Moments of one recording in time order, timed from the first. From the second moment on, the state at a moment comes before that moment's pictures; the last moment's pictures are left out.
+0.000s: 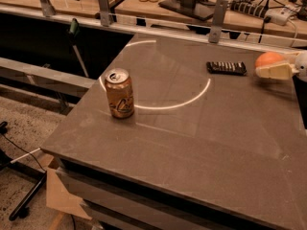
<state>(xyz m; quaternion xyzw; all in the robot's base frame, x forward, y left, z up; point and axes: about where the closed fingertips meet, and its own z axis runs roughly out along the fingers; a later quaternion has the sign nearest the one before) 0.665 -0.371 0.872 -0.29 0.81 0.12 0.50</state>
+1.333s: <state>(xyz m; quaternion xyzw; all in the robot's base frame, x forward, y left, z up) 0.655 -0.358 0.835 -0.29 0.83 0.14 0.45</state>
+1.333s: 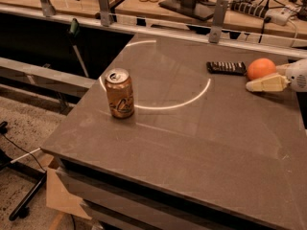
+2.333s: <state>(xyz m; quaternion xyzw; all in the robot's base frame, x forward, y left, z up) 0.581 -0.378 0.861 -0.27 0.84 0.10 0.46</state>
